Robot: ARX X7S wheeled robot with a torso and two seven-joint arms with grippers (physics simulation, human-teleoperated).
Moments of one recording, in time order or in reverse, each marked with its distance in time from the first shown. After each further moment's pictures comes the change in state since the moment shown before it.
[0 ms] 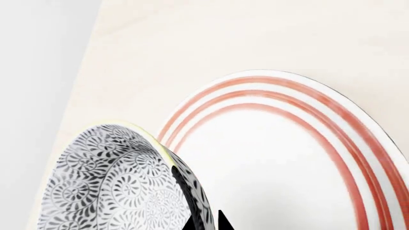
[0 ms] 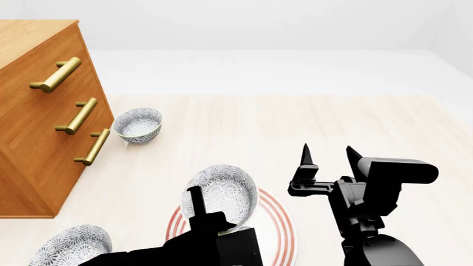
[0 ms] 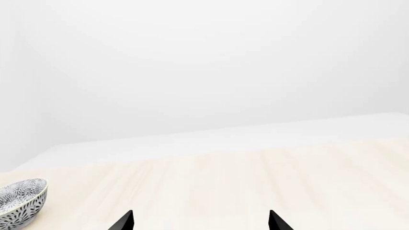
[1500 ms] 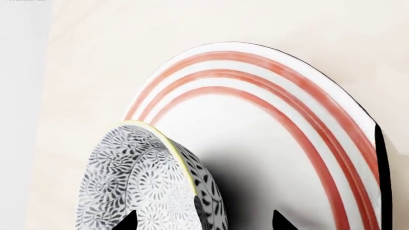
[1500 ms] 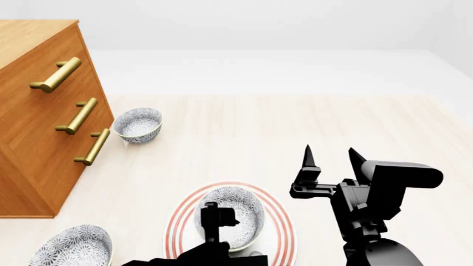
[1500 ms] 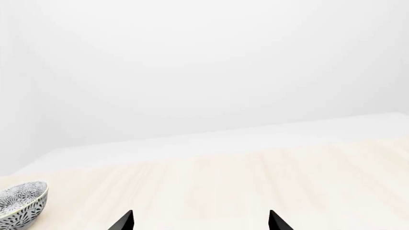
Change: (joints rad) left arm -0.049 0.028 0.283 -0.152 0.089 0.129 -0.021; right arm -0.024 0.028 -0.012 -0.011 0.038 -0.035 0.034
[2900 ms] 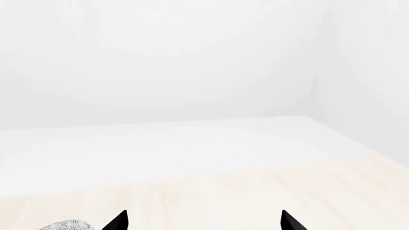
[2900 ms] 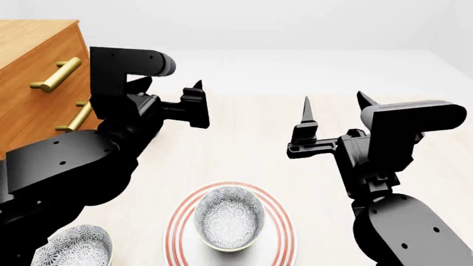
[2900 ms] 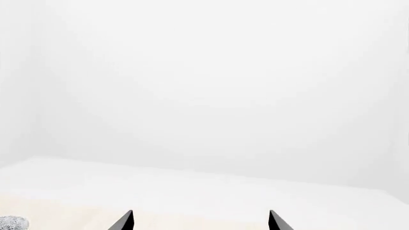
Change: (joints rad) left arm -0.045 -0.123 -0.903 -0.315 -1.005 0.593 -0.714; right arm 0.306 0.102 -0.104 -0.138 -0.003 0.254 0.091
